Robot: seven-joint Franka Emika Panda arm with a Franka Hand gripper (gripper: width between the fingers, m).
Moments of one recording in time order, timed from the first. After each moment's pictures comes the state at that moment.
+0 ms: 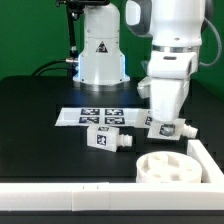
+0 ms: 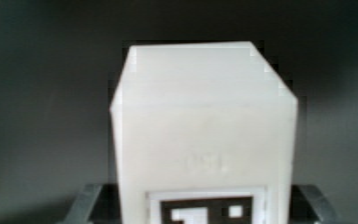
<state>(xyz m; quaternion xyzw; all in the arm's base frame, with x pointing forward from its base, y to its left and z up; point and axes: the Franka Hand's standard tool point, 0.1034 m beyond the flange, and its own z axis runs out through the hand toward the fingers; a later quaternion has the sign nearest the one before) 0.465 0.129 0.025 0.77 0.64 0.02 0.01</state>
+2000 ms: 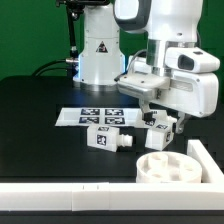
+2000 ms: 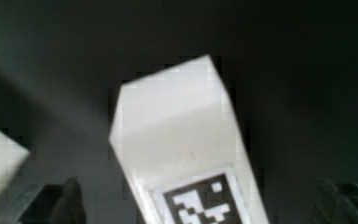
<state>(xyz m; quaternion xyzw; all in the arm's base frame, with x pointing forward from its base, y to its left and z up) 0.470 0.099 0.038 0.46 0.88 -0.01 0.04</state>
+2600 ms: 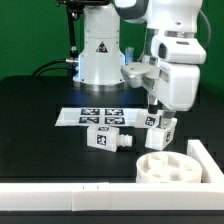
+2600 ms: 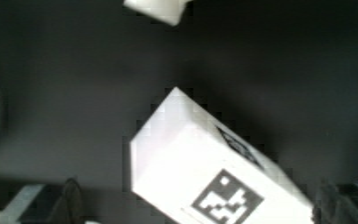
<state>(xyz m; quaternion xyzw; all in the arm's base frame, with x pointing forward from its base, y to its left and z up) 0.474 0.095 0.056 0.73 0.68 -0.01 0.05</state>
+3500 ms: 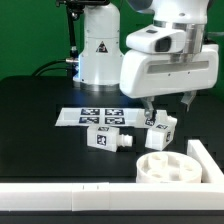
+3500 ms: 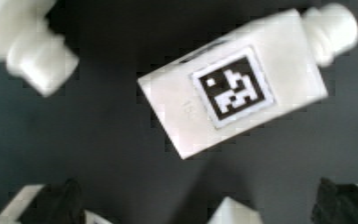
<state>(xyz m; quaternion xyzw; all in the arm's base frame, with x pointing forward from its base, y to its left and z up) 0.488 0.105 0.065 0.99 0.17 -0.02 0.01</state>
